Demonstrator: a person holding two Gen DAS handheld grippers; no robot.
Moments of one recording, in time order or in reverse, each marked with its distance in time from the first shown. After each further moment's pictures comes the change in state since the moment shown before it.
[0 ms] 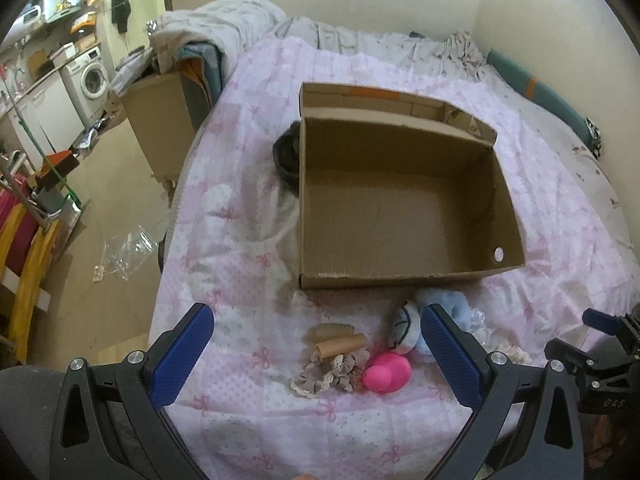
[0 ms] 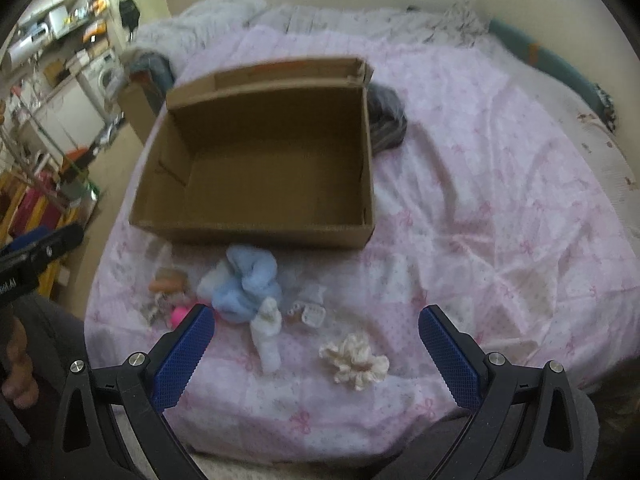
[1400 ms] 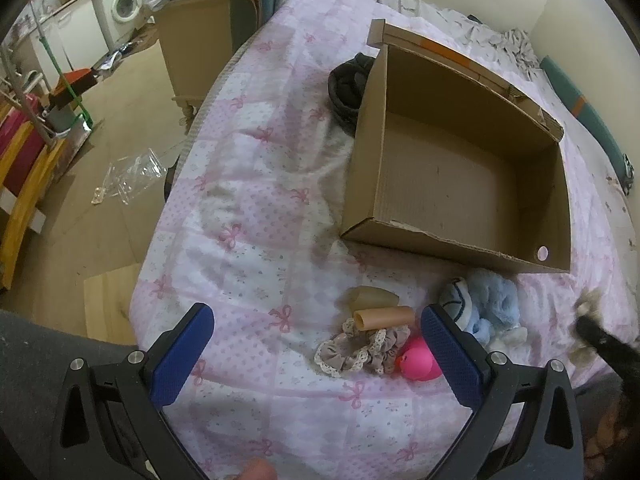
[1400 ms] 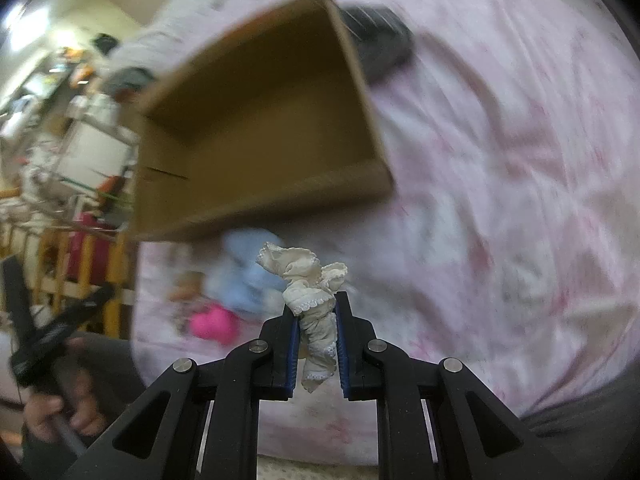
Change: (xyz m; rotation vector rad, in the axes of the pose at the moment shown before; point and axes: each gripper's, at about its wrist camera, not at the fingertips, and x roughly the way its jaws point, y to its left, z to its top) left arm 0.056 0.049 -0.021 -0.202 0.170 0.010; right arm 0.045 -0.040 0.004 0.220 0.045 0.338
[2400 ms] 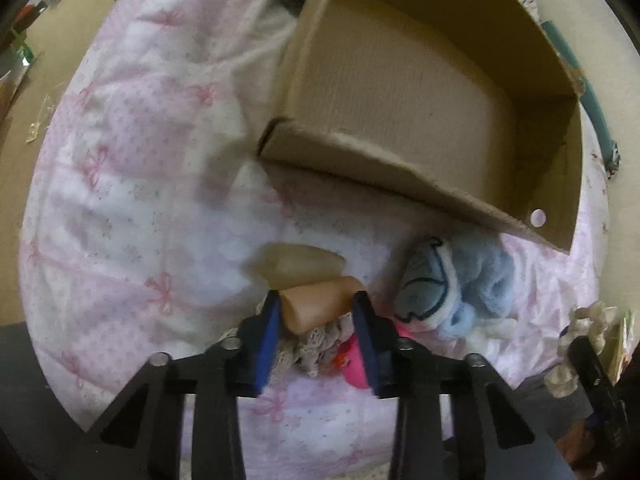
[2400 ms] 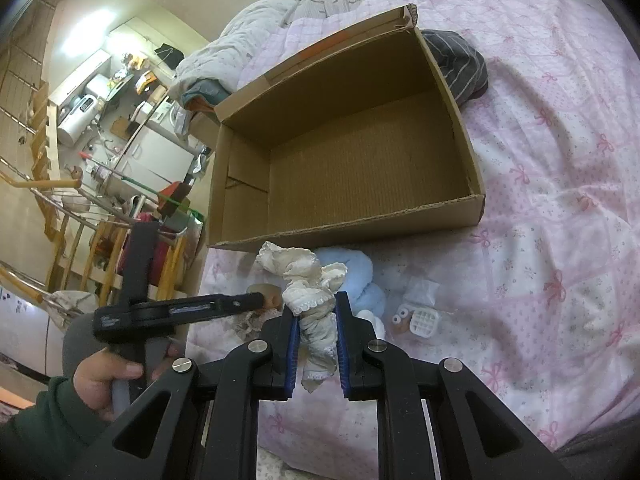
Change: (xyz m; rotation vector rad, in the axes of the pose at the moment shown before) left arm 0.095 -0.032 0.006 -0.027 0.330 -0.178; right arm 0.013 0.022 -0.006 -0.055 -0.034 0.151
